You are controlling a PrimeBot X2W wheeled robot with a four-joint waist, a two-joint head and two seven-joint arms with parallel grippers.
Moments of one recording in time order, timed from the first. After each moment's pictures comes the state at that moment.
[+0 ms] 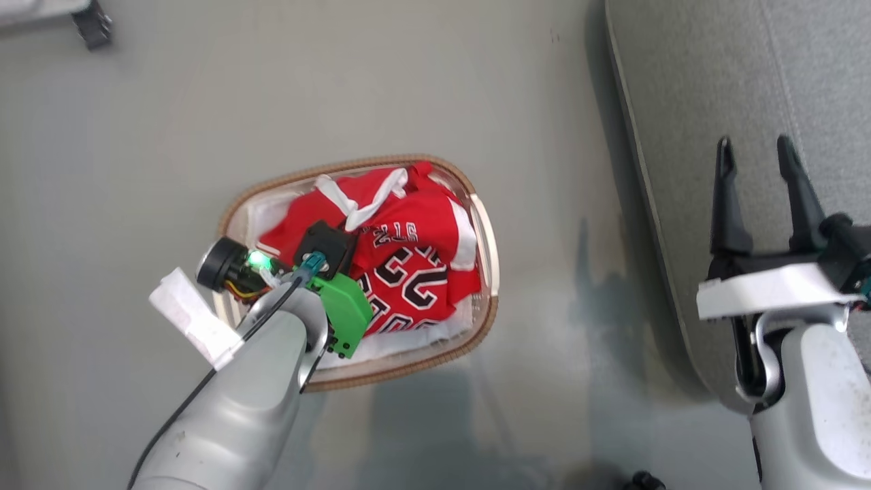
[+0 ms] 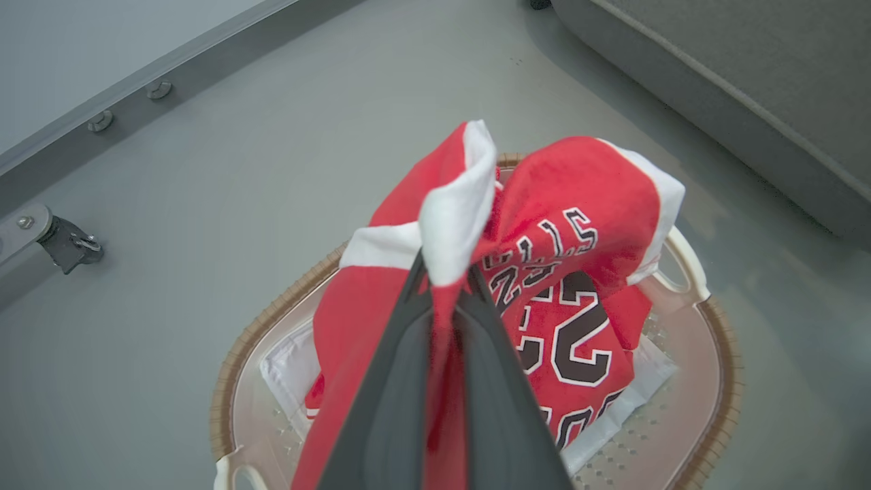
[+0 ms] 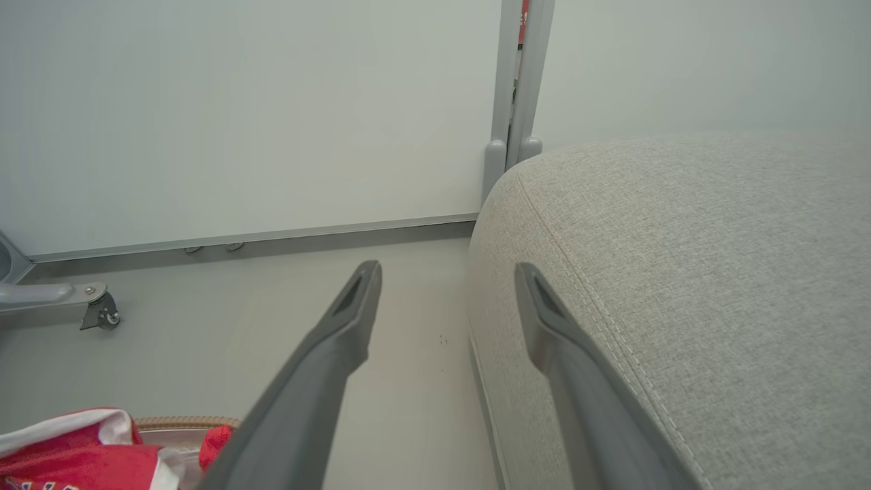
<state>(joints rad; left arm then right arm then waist) -0.76 0.05 -0.59 1.02 -0.15 -0.11 -0.26 -0.34 -0.05 -0.10 0.12 0.16 0.13 -0.26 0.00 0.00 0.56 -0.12</state>
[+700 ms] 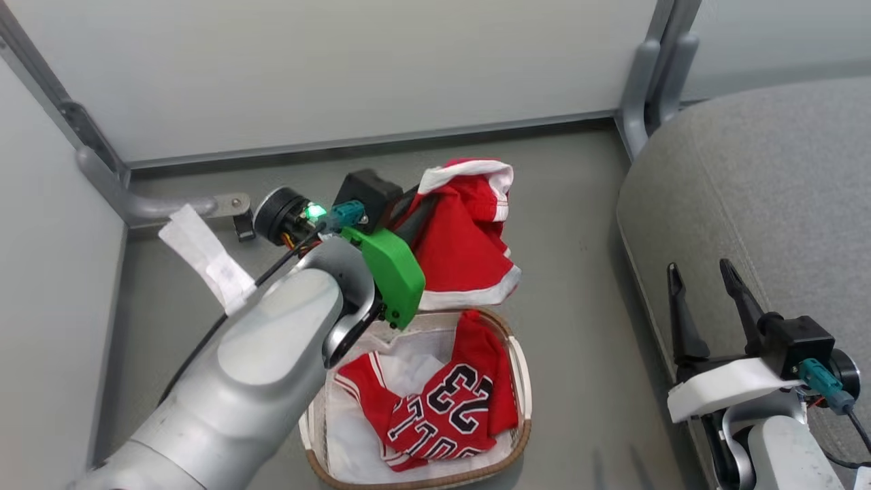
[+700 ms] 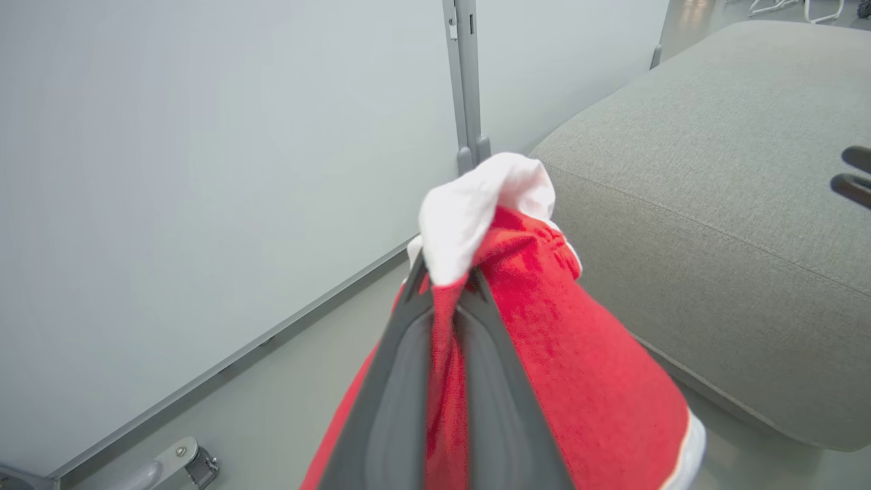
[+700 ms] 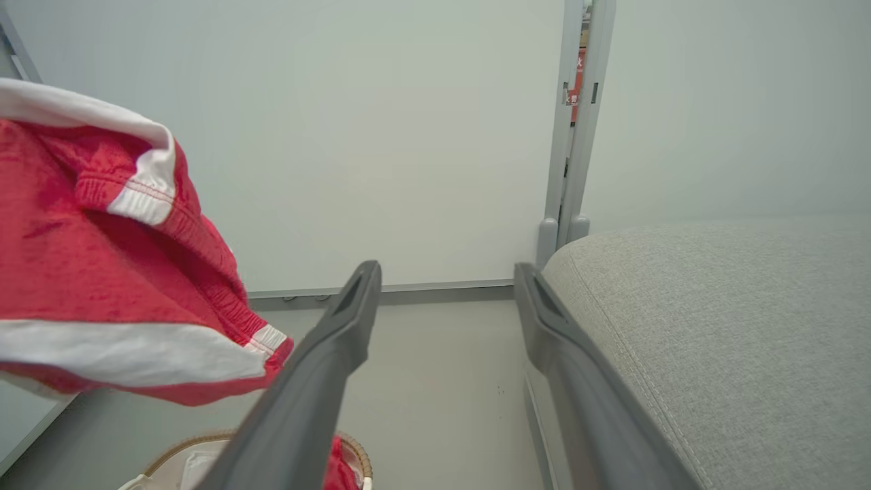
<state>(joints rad) -0.81 0.15 -0.90 0.64 -0.59 -0.13 -0.08 -0.14 -0.05 -0.04 0.21 0.14 0.13 -0.26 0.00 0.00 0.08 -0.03</state>
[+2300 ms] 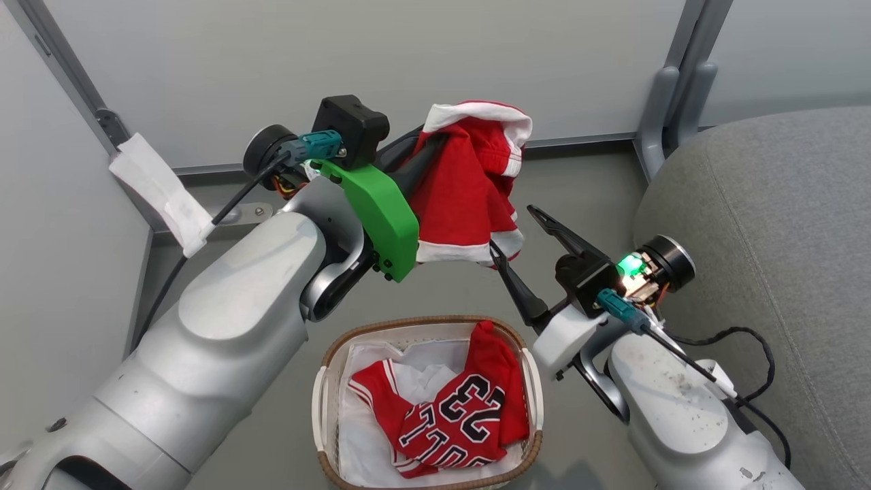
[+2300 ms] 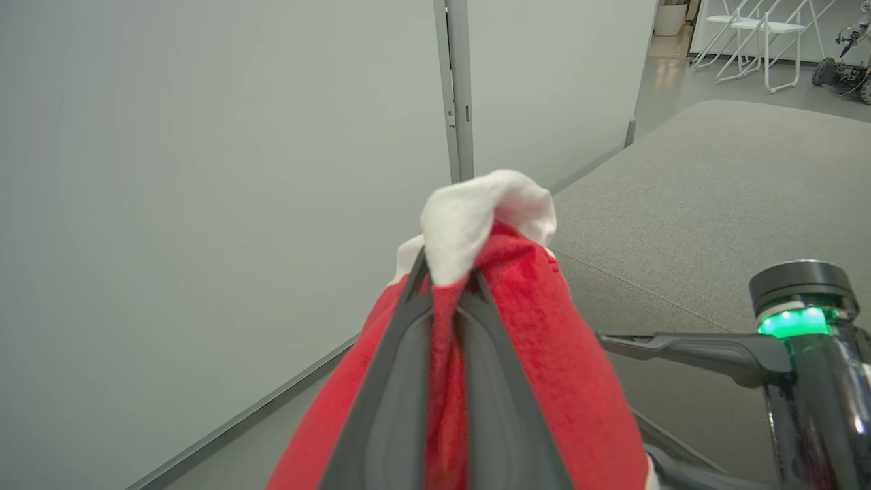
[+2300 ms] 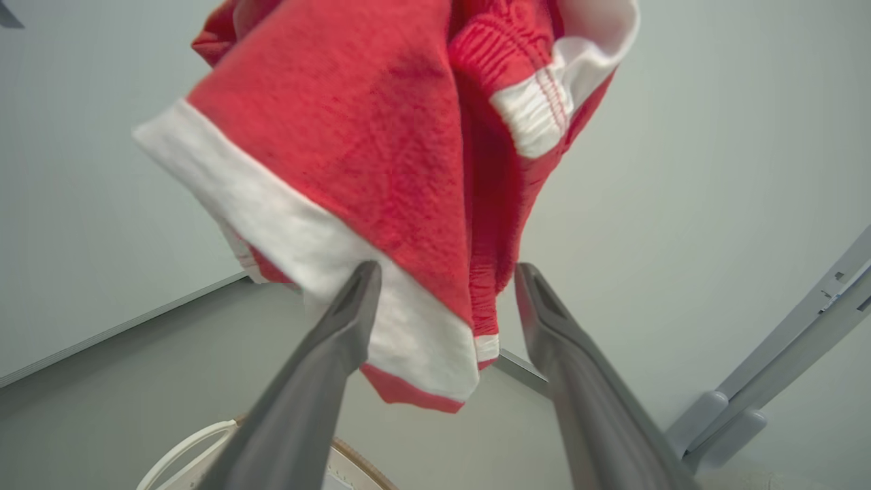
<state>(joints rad) -0.95 0.24 -0.96 0.49 -0.80 -0.13 -0.01 -0.51 -0.05 0.42 0.49 -0.01 0.13 -0.26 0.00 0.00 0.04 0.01</state>
